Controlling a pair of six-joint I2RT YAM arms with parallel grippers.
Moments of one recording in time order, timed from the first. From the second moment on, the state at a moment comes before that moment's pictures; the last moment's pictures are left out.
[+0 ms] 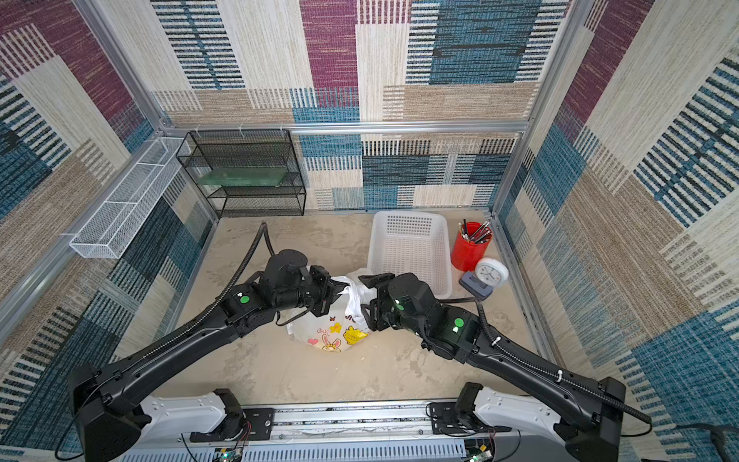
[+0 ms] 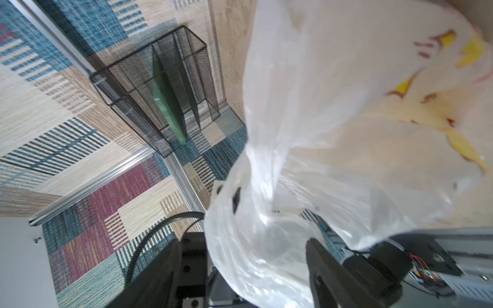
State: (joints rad) left arm -0.80 1.24 1.12 -0.43 0.16 -1.78; right arm 0.98 0.99 0.98 -0.47 0.12 2.09
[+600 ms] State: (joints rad) left arm -0.81 1.21 1.10 -0.43 0.13 -1.74; right arm 0.91 1.12 1.17 -0.53 0.09 2.09
